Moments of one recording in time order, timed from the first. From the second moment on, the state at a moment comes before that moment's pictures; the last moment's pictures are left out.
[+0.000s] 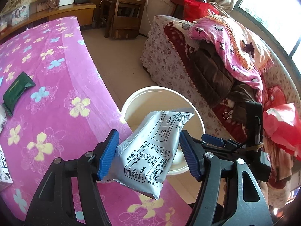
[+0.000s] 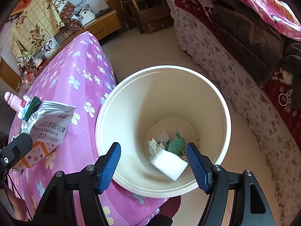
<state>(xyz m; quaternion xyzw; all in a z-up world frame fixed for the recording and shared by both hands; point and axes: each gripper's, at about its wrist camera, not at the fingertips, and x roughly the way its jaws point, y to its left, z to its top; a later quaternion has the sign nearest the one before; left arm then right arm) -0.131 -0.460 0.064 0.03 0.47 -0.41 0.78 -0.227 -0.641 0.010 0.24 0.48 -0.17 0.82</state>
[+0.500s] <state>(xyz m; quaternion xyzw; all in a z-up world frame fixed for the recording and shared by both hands) -0.123 -0.459 0.070 -0.01 0.47 -0.42 0.77 -0.235 -0.642 0.017 0.25 0.48 -0.18 0.83</state>
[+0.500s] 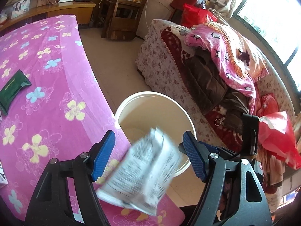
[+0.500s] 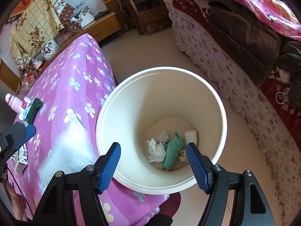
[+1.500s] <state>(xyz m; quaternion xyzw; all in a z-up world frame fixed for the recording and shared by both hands) -0.122 -0.374 0.081 0.03 0.44 -0.32 0.84 -0.229 -0.580 0.056 0.21 0.46 -0.15 0.85</state>
